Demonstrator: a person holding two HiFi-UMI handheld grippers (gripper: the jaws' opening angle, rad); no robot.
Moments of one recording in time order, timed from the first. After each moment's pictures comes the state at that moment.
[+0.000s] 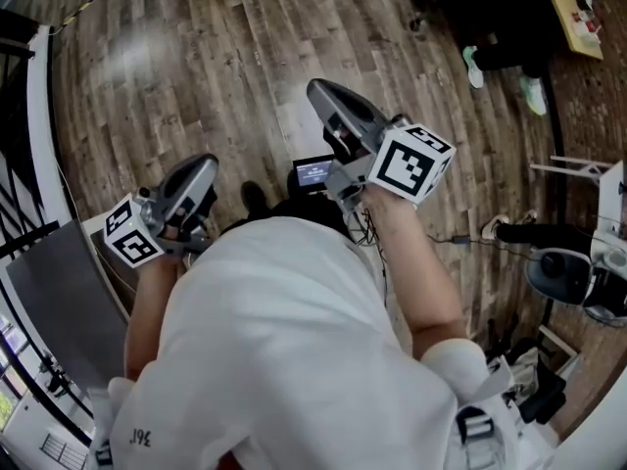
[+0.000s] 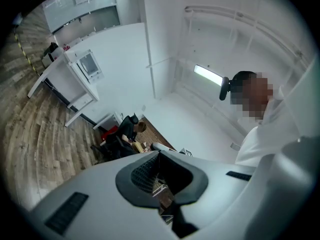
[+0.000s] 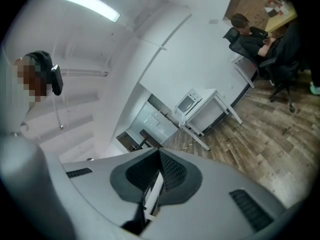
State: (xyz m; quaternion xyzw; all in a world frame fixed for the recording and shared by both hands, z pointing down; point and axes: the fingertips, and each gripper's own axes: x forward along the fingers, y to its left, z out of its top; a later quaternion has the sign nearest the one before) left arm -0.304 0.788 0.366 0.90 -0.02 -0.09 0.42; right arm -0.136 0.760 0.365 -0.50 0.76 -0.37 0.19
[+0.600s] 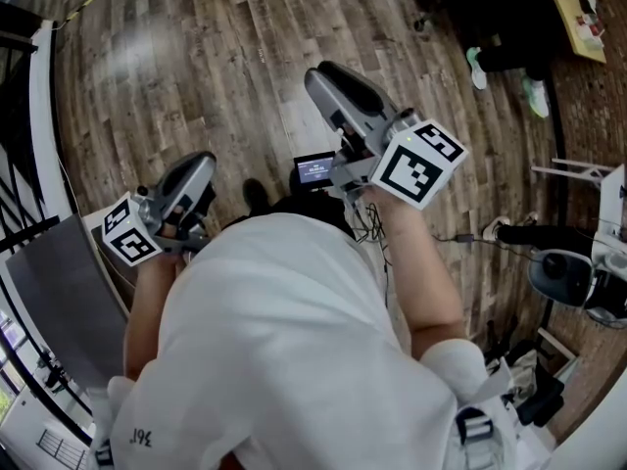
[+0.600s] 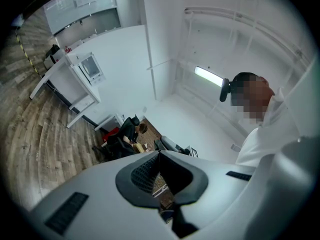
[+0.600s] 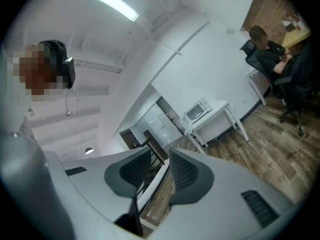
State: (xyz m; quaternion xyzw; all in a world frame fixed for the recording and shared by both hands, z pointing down) left arm -0.309 0.787 0.368 0.90 -0.03 -0.10 0.42; right arm -0.137 0.755 0.336 -0.51 0.79 -0.30 0.18
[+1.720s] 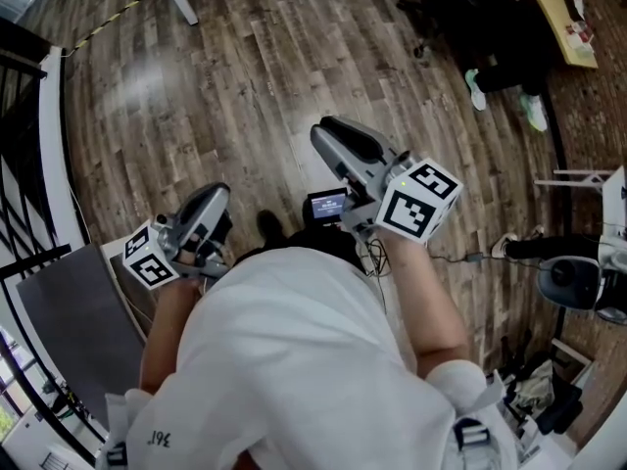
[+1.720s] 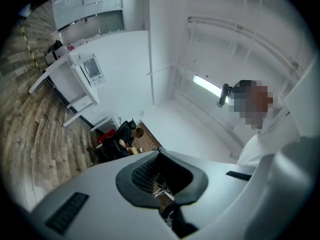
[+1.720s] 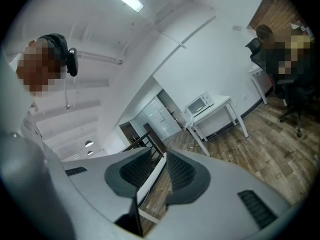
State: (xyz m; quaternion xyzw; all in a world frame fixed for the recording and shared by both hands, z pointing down) left arm -0.330 0.780 0.363 0.89 -0.01 -0.13 0.44; right arm -0.171 0.770 0.353 -0.50 0.80 -0.30 0.14
